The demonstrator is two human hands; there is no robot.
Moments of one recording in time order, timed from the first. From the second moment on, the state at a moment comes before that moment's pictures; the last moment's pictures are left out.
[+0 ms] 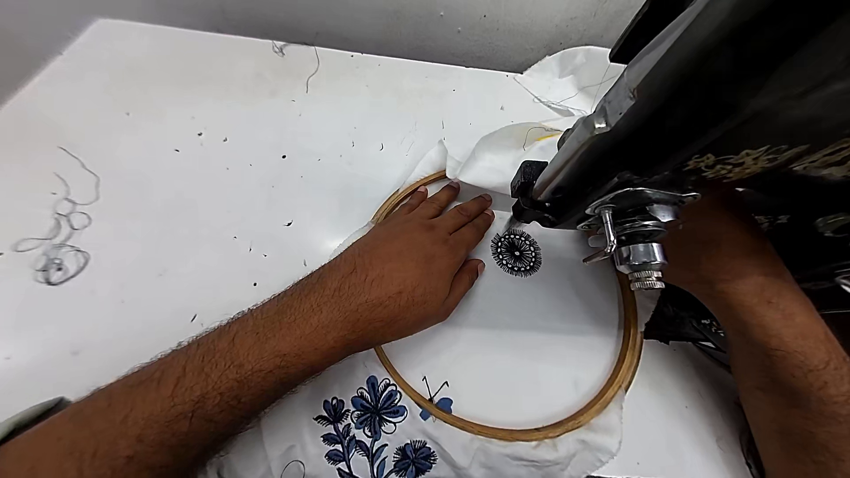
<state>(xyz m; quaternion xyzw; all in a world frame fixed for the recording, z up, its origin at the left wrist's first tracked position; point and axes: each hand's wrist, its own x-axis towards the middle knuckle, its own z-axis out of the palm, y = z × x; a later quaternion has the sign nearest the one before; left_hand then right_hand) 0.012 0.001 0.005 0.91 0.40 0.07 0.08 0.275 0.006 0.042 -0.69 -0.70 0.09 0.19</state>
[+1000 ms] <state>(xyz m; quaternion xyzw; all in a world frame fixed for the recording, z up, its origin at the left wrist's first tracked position) 0.009 0.002 0.006 0.91 0.39 0.08 0.08 0.266 0.003 0.047 -0.71 -0.68 0.10 0.17</state>
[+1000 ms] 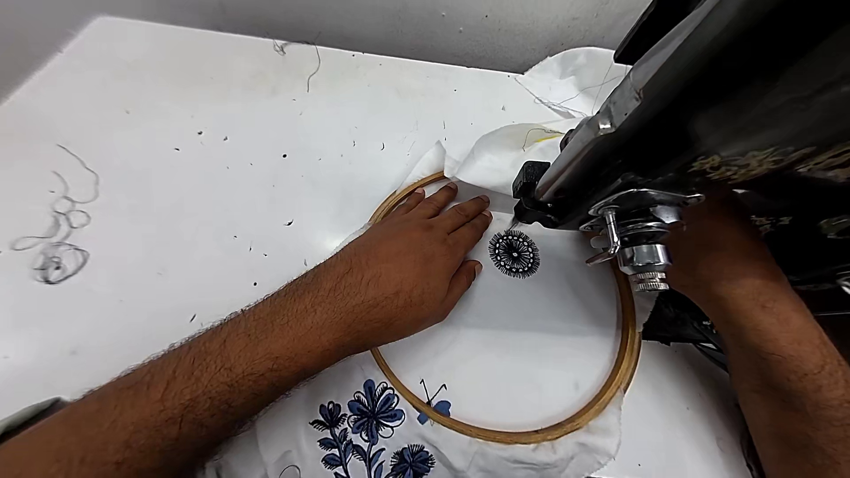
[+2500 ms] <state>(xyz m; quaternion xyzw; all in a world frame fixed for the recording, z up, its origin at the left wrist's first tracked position) 0.009 -0.004 0.011 0.91 0.40 0.04 0.08 0.267 0.002 0.043 -0.70 -0.68 0.08 0.17</state>
